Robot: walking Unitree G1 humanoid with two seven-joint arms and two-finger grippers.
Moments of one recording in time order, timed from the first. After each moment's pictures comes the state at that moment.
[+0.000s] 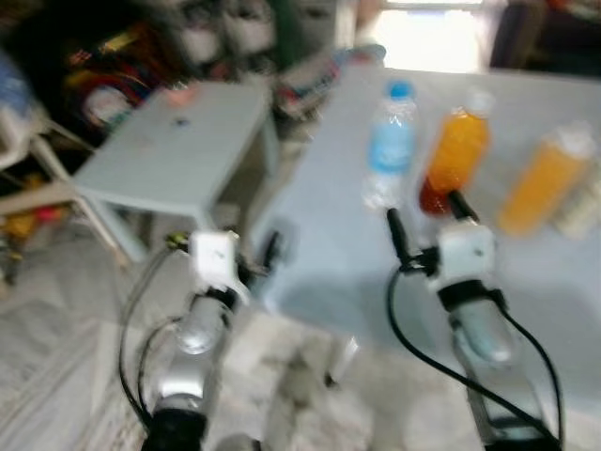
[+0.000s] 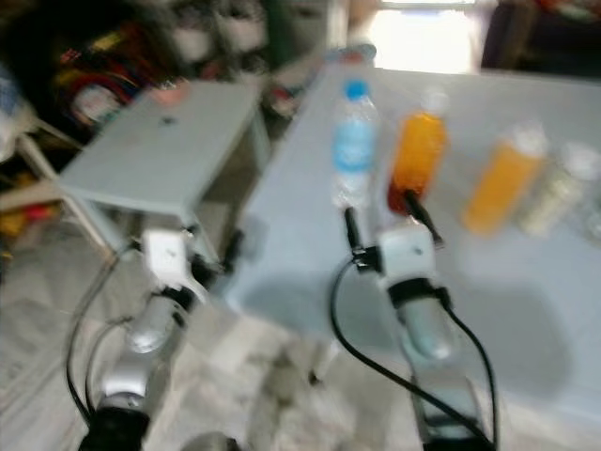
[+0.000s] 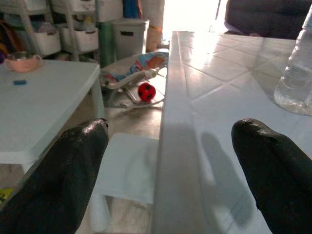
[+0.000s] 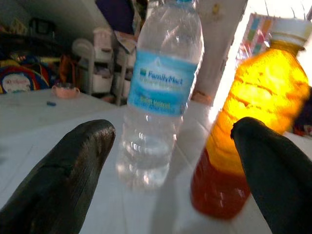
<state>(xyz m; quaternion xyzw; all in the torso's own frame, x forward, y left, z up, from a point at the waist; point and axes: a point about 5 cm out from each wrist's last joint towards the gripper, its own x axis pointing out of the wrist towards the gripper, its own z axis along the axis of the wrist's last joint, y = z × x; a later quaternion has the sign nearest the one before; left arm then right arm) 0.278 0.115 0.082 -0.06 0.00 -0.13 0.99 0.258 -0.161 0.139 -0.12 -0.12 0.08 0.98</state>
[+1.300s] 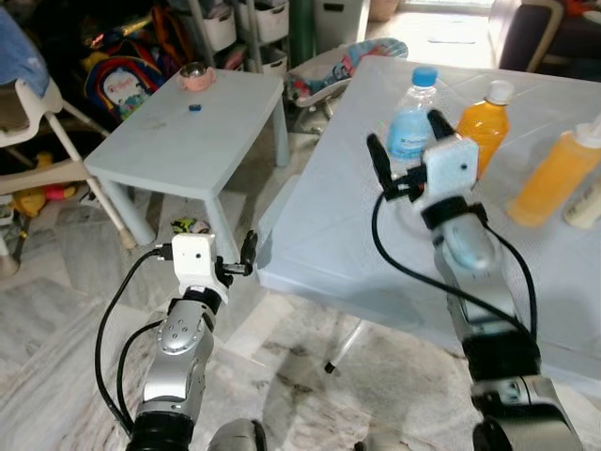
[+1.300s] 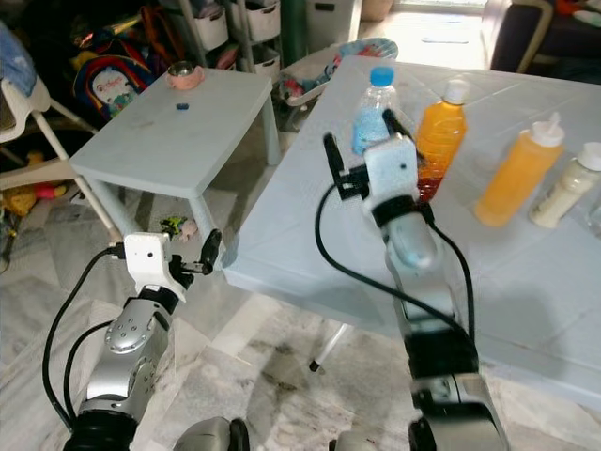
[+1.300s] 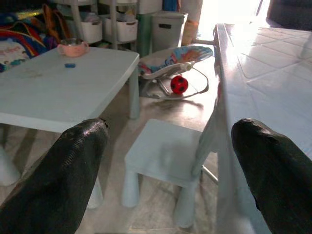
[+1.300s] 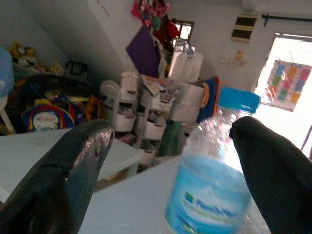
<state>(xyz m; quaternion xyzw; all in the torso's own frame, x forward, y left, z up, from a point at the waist) 0.276 0.136 0.080 -0.05 0.01 -0.08 1.00 0.332 -0.149 0.193 -0.13 -0.20 0.12 0.96</state>
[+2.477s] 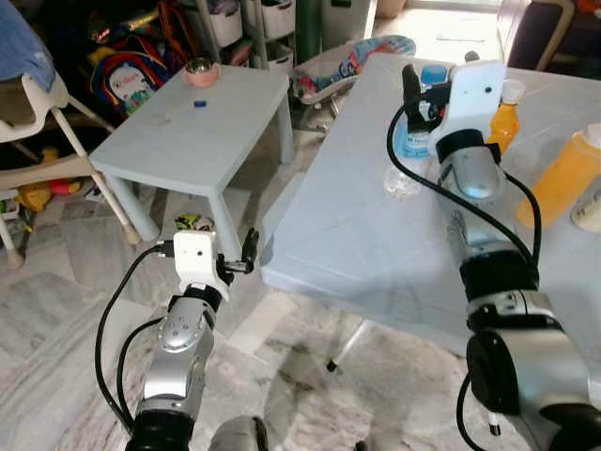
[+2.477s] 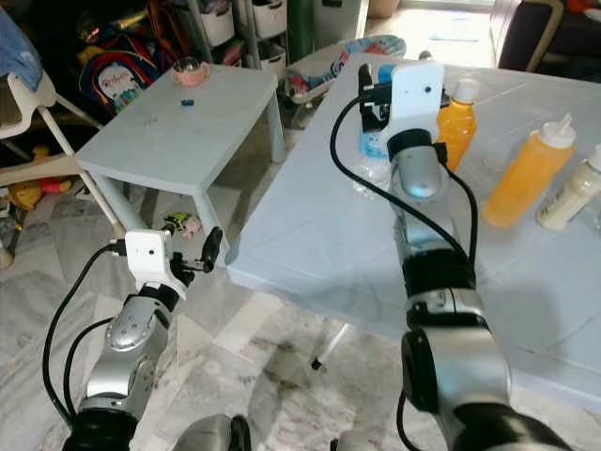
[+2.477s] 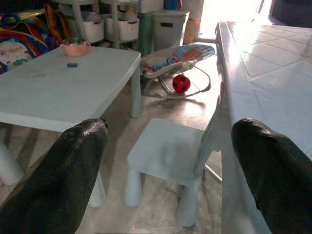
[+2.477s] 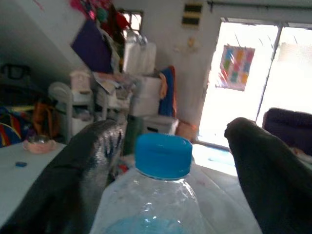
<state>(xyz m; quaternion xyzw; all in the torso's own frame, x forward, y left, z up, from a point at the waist) 0.277 0.134 0.082 -0.05 0.01 -0.09 0.99 0.389 -0.167 0.237 -0.10 -0.19 0.00 0.98</state>
